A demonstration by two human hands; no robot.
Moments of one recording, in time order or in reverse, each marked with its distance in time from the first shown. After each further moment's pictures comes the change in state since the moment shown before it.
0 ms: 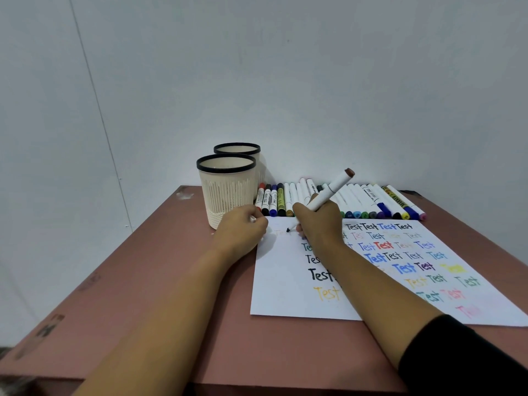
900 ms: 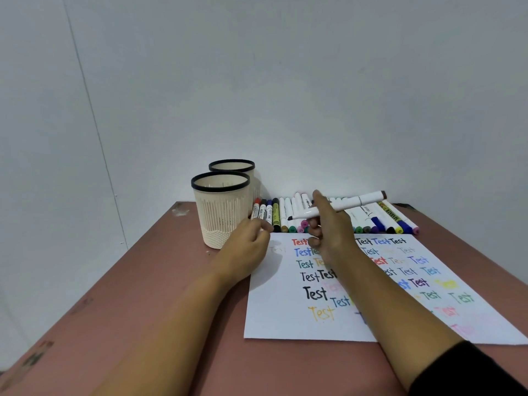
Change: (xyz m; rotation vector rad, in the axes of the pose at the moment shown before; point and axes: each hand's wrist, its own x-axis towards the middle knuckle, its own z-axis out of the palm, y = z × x) left_hand -0.005 0.013 0.004 -0.059 -0.096 0.140; right_hand 0.017 -0.016 -0.021 0.428 -0.055 0.271
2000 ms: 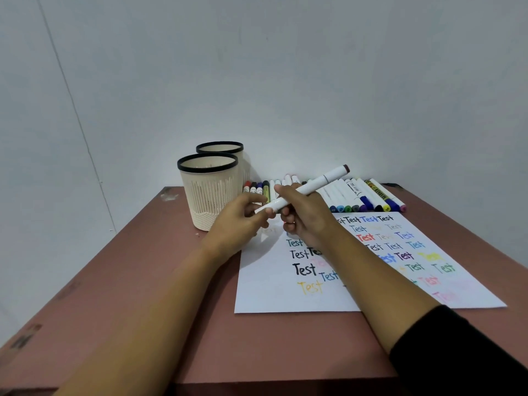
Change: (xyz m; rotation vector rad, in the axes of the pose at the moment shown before) left_hand 0.002 -0.001 0.005 -0.365 -0.024 0.023; right_hand -0.007 0.007 0.003 -0.117 -0.309 -0.004
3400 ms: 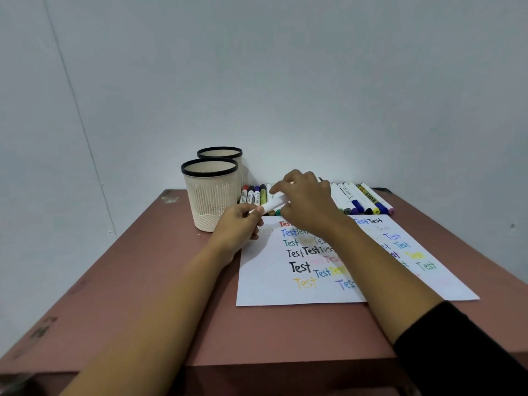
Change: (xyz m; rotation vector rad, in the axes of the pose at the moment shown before) left_hand -0.001 0.002 0.005 -0.127 0.088 -0.171; right_hand -0.008 -0.027 -0.006 -1.625 0.063 -0.545
